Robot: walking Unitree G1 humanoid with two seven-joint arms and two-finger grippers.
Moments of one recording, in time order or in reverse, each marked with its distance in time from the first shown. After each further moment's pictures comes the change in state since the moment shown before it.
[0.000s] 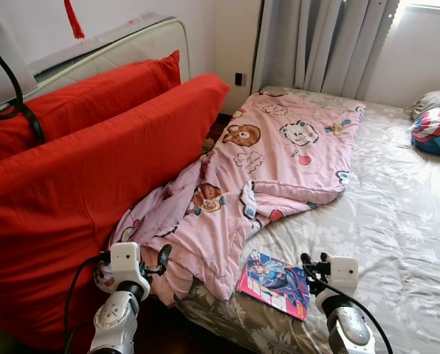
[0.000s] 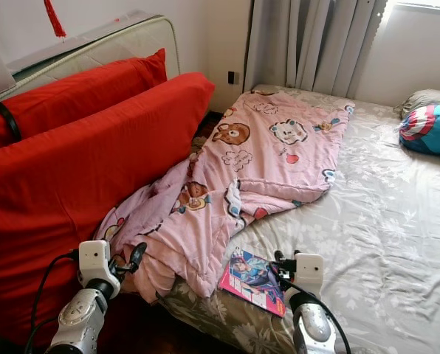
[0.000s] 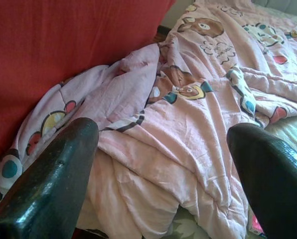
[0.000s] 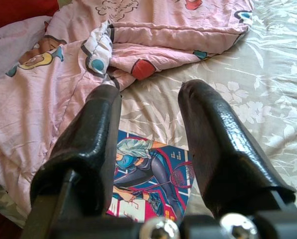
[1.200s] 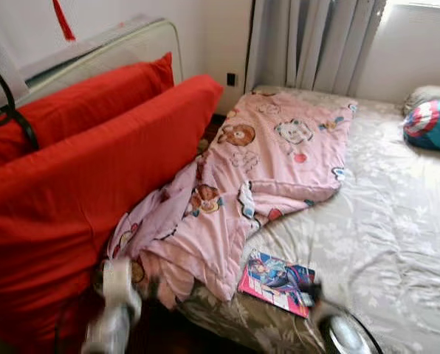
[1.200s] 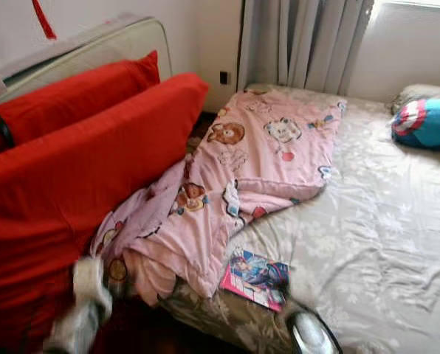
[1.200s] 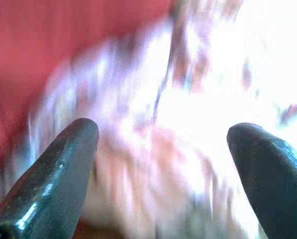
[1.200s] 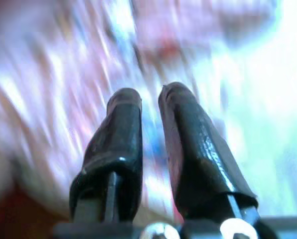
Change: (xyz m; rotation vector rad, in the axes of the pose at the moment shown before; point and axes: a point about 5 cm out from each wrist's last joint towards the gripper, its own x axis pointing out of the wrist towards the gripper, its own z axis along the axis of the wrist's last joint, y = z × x) left arm 0.016 0.015 0.015 -0.011 0.043 0.027; right arm 0.015 0.020 0.010 -0.006 0.013 0.075
